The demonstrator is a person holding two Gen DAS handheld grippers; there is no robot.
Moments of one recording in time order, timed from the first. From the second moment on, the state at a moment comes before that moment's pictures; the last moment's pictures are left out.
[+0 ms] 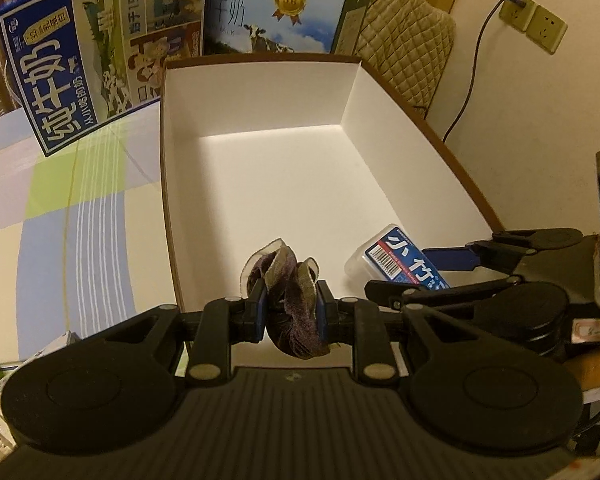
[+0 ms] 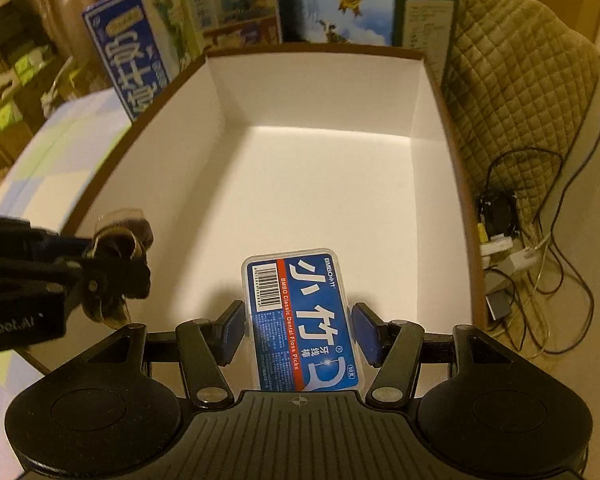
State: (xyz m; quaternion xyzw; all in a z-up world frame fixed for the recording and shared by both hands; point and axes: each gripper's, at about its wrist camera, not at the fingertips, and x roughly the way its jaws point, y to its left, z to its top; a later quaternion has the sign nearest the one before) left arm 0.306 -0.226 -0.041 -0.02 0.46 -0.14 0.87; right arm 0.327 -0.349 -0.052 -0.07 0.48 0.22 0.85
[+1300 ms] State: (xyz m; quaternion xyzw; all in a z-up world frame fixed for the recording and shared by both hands) left arm 0.294 -0.234 -0.022 -0.02 0.45 -0.15 0.88; right arm 0.298 -0.392 0.007 0.00 0.43 0.26 0.86
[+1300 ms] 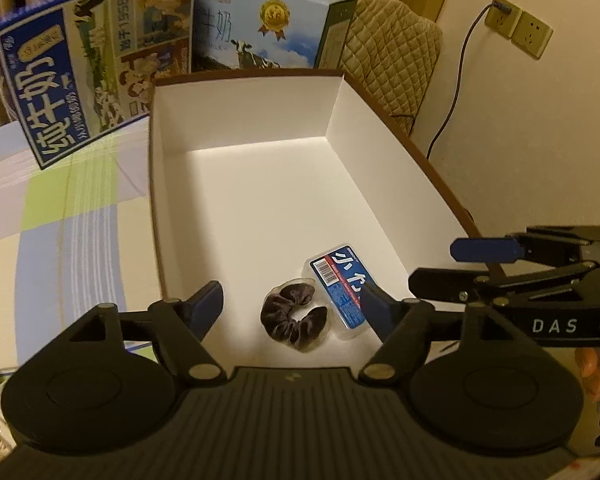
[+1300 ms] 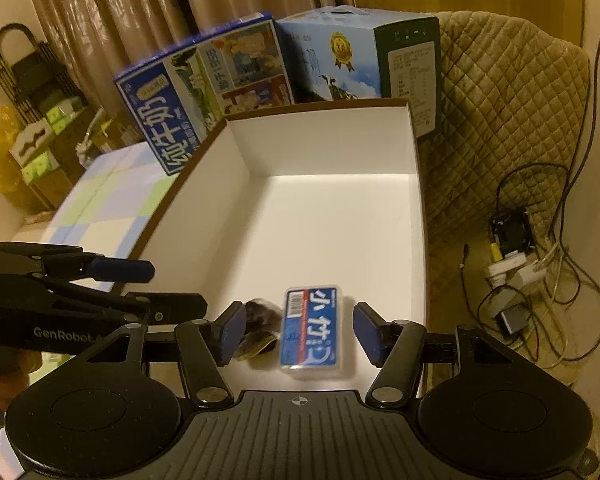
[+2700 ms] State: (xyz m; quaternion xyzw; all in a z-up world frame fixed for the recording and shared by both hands) left arm 0.134 -0.103 0.013 -0.07 0.44 -0.07 0.90; right arm 0.171 -0.334 0.034 0.03 0.42 0.25 0.87
